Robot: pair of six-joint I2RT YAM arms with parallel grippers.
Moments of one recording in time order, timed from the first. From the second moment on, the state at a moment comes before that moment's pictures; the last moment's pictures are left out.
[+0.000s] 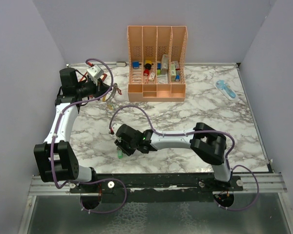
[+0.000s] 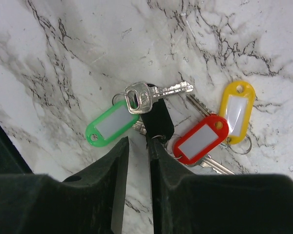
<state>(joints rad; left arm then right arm) 0.10 1.39 1.13 -0.19 0.96 0.34 1.22 2.01 1.34 -0.19 0.04 0.19</state>
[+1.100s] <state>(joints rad) 0.11 1.39 1.13 -0.19 0.98 0.33 1.22 1.97 1.29 -0.20 0.18 0.18</state>
